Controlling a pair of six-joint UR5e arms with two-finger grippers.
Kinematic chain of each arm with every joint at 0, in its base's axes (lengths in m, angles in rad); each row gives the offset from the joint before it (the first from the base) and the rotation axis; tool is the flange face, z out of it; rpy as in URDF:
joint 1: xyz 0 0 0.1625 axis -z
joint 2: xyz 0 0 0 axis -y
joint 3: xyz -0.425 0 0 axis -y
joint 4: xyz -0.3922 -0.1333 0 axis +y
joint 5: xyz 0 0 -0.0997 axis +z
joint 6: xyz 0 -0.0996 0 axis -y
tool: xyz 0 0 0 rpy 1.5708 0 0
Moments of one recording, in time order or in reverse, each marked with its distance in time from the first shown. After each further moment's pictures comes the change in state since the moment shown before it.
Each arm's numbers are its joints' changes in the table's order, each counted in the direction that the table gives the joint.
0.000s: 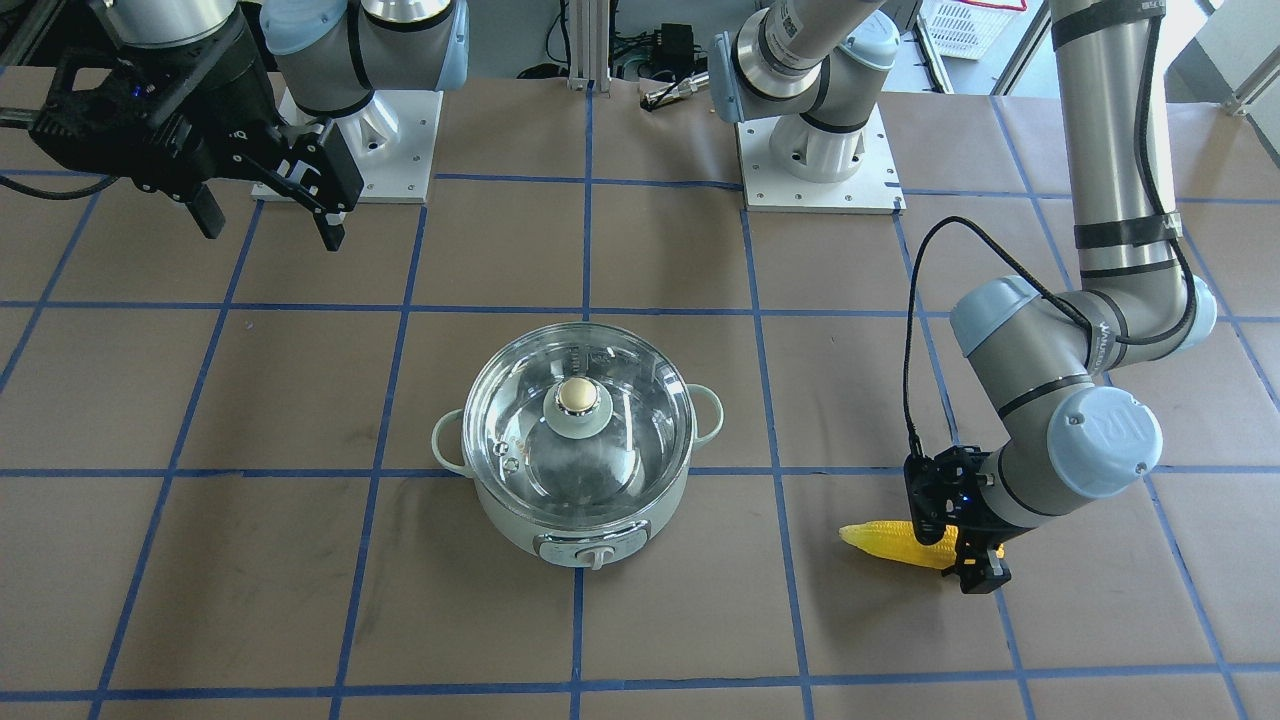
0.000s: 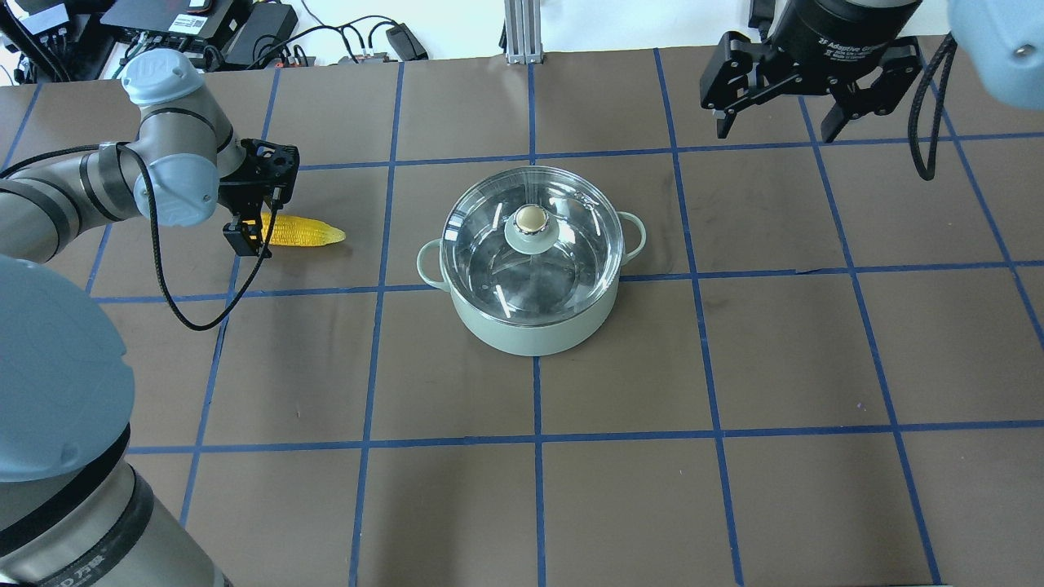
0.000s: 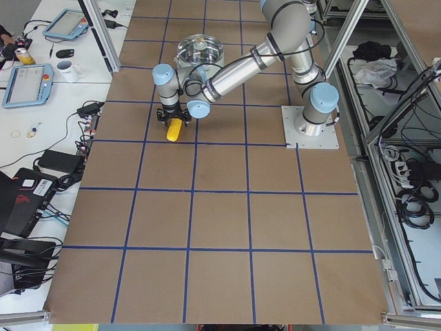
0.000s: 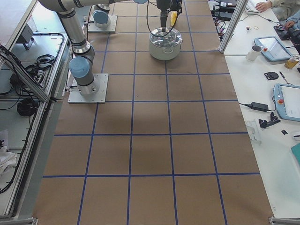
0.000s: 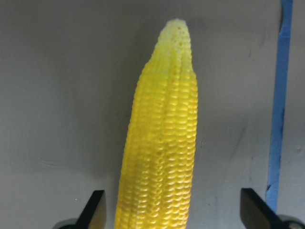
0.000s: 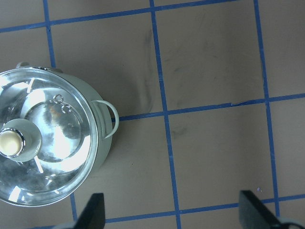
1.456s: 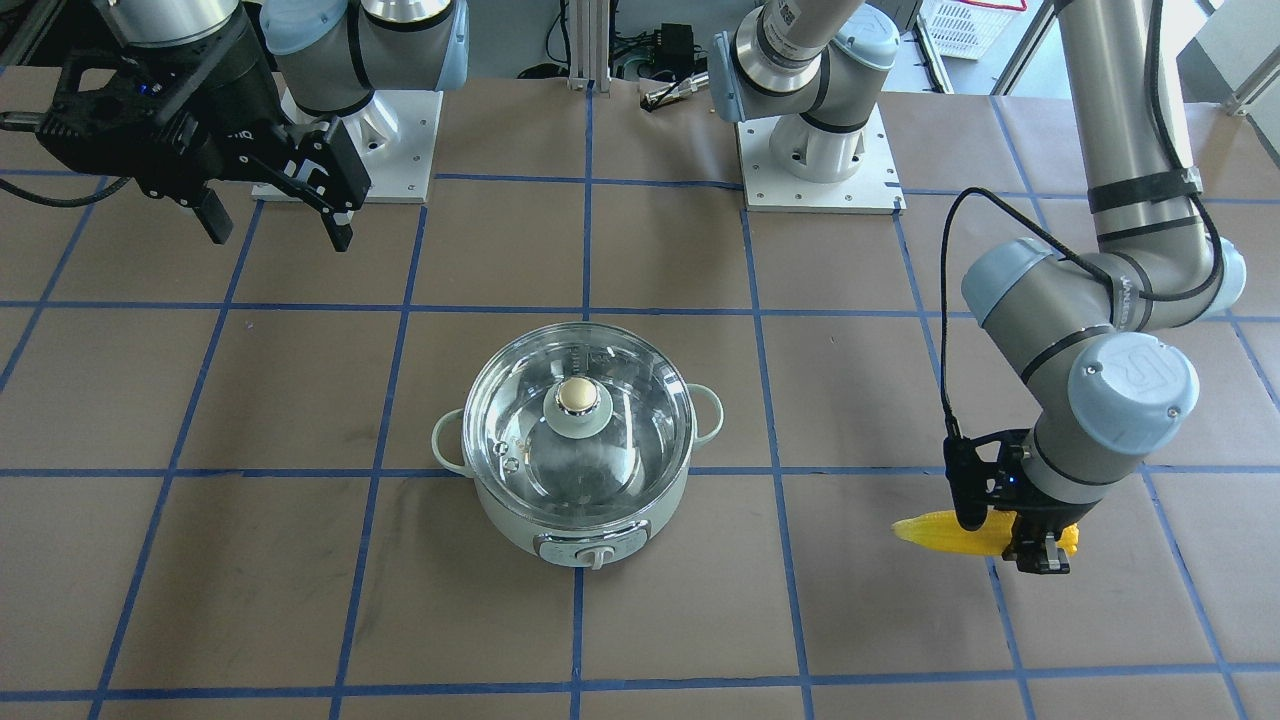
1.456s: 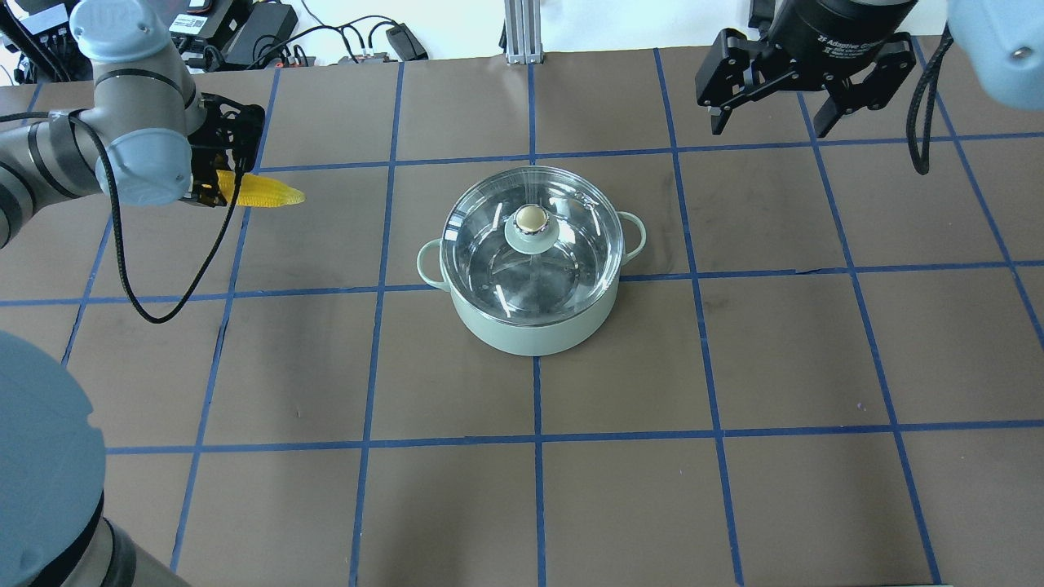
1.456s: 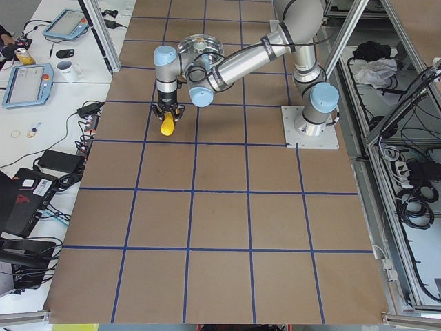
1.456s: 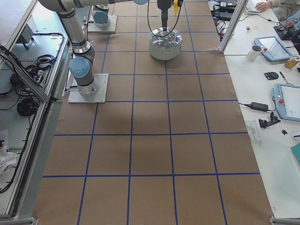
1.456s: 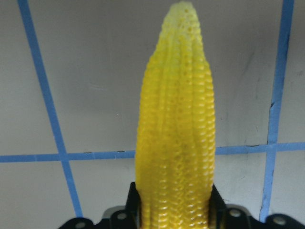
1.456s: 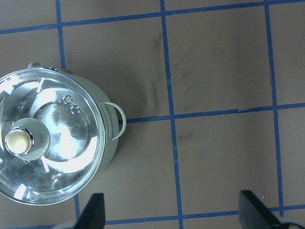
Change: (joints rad) left arm 0.013 0.121 0.009 -0.060 -0.143 0.043; right arm 0.005 0.000 0.003 0.020 -0.026 -0.041
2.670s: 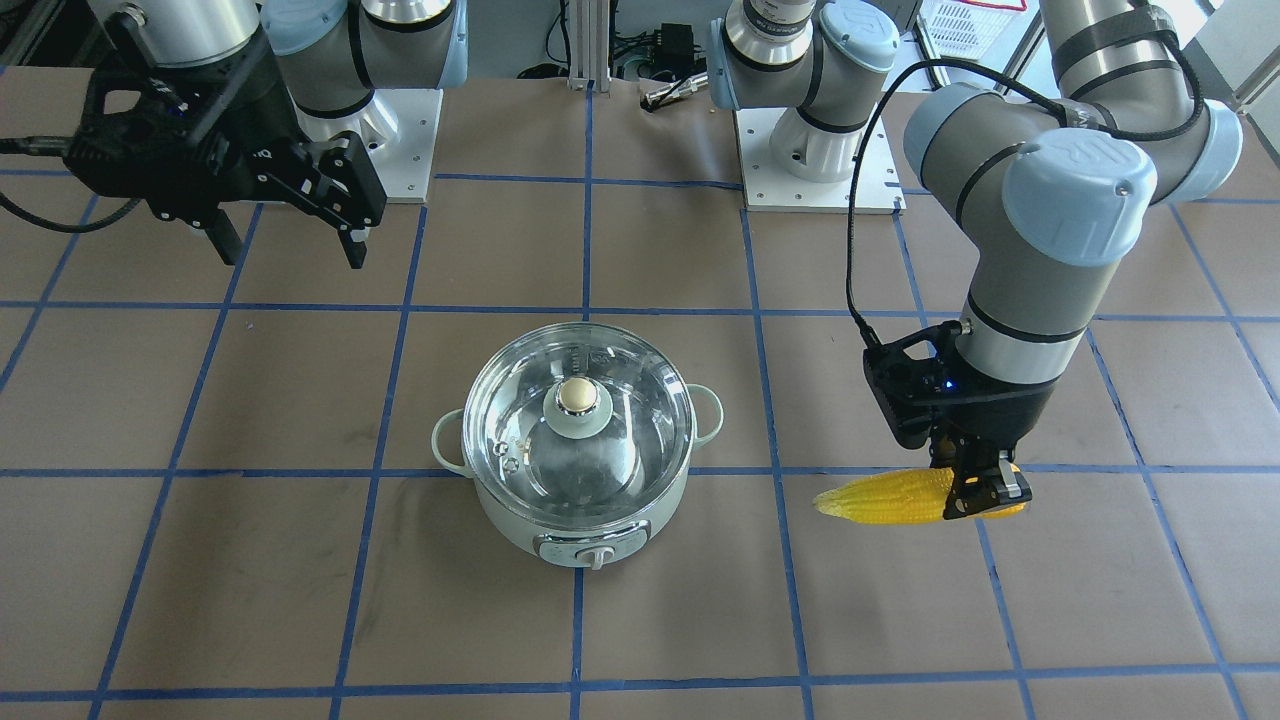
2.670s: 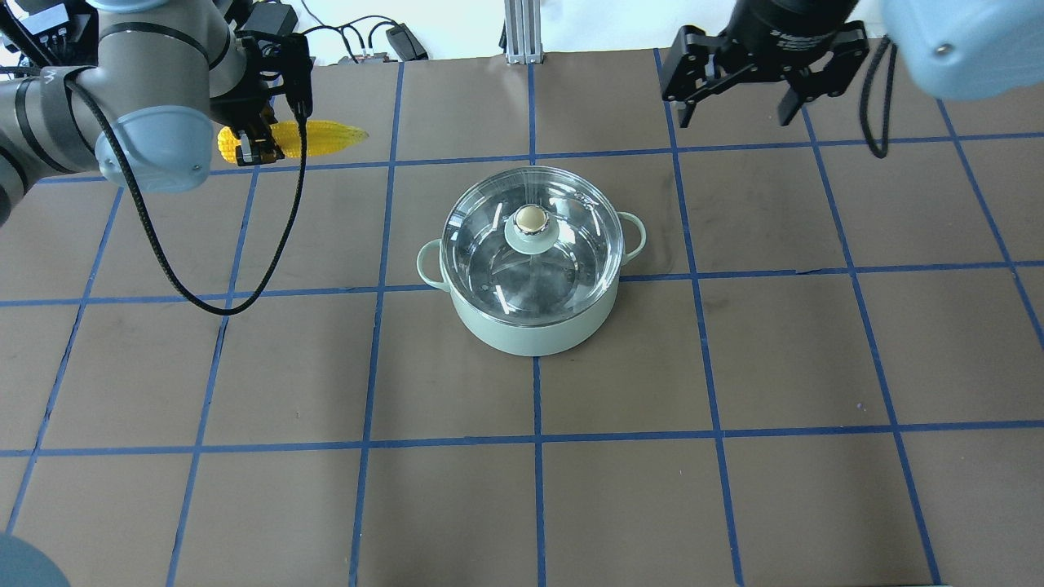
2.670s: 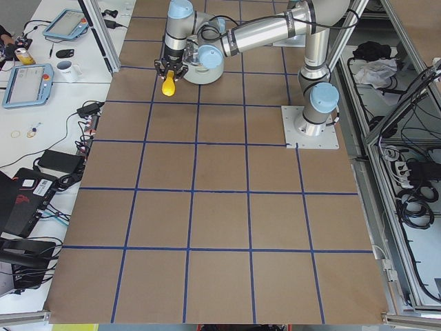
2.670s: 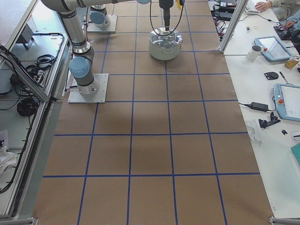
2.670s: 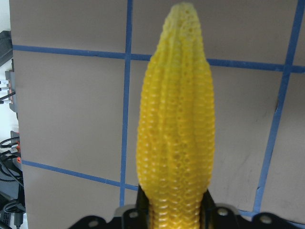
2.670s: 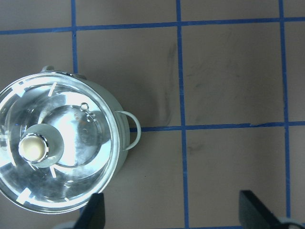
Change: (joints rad) left arm 0.144 0.168 -0.001 0.044 0.102 -0.313; right arm -0.054 0.048 -0.033 0.031 0.017 0.002
